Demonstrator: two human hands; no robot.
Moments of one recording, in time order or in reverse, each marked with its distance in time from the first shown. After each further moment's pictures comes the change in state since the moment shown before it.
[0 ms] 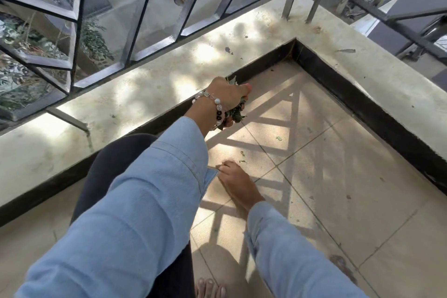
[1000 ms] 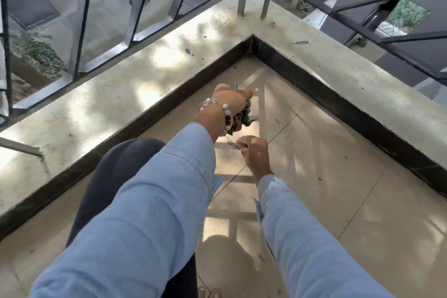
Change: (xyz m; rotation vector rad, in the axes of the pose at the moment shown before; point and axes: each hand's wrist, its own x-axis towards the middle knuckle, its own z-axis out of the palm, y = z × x) left_hand -0.015 0.031 0.065 -0.048 -0.172 -0.089; right_hand 0.004 0.060 -0.074 0.264 0.439 0.341
